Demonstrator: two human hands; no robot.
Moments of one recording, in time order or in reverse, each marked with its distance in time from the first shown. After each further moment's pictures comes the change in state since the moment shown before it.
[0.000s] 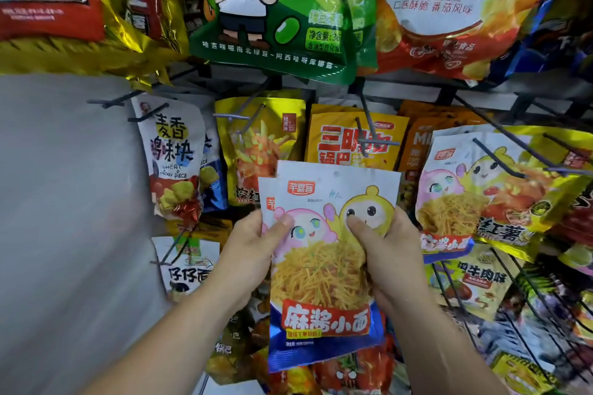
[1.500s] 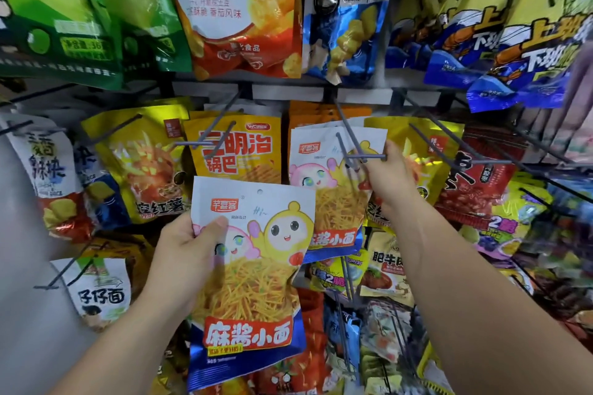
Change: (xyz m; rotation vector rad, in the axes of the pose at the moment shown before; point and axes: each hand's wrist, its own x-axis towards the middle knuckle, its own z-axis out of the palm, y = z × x) left_hand -0.010 0.007 0.120 0.006 0.173 0.105; right_hand 0.147 -0.055 -0.185 -0.282 0.183 -0.023
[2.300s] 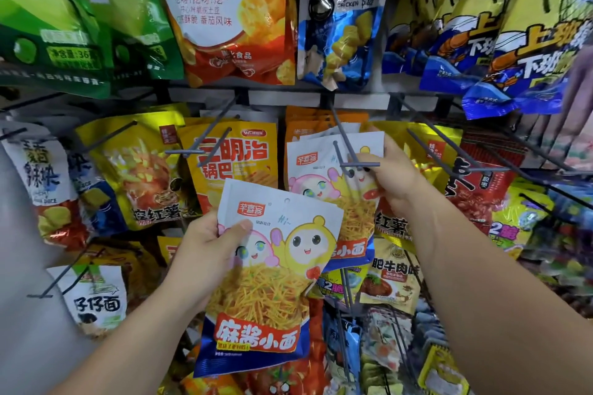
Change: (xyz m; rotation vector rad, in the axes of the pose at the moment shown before) left_hand 0.013 0.001 0.024 -0.019 -0.159 0.000; right_hand 0.028 -0.005 -0.014 0.158 -0.309 0.001
